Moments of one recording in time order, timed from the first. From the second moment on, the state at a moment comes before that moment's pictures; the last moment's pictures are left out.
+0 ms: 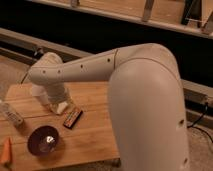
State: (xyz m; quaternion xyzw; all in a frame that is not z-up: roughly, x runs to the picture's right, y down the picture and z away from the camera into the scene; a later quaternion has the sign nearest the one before) arm -0.217 0.097 0.711 -0.28 0.18 0.51 0.80
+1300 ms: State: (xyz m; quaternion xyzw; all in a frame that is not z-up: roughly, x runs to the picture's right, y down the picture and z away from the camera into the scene) arm -0.346 0.142 0.690 -0.32 0.13 0.31 0.89
